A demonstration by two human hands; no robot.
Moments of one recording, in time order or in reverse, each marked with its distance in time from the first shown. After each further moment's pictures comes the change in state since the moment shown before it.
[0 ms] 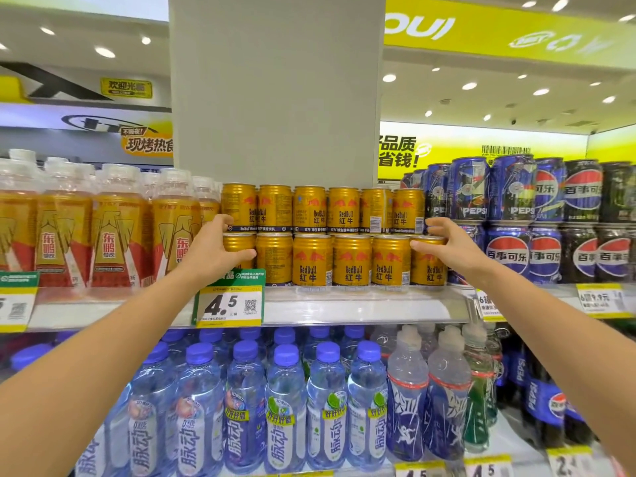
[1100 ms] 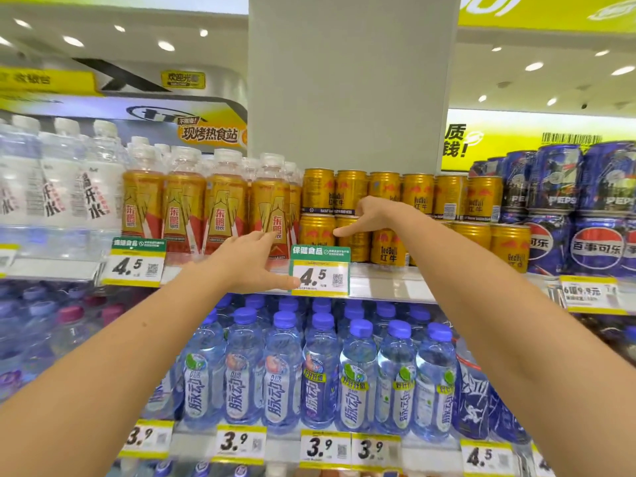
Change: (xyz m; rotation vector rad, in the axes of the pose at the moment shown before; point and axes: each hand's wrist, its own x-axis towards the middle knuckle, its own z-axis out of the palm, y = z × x) left_hand -0.074 -0.022 -0.084 0.757 -0.384 0.066; right_hand 0.022 -0.143 0.186 -0.774 -0.415 -0.066
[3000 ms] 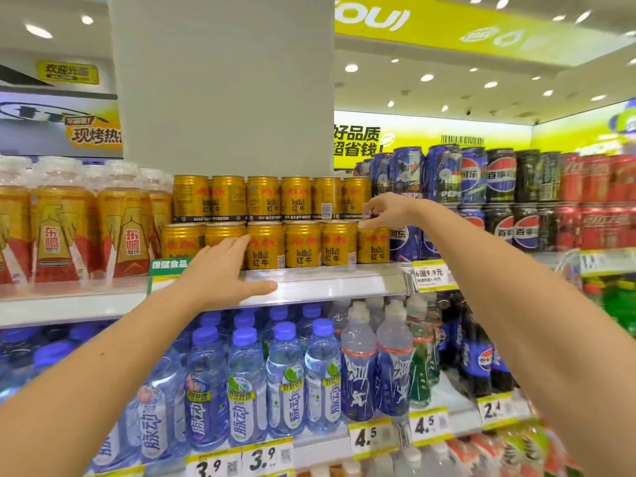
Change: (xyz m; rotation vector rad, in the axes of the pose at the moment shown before) left_hand 0.036 0.144 0.013 -0.107 0.123 0.150; right_hand -0.080 0.216 -0.067 0.114 0.038 0.072
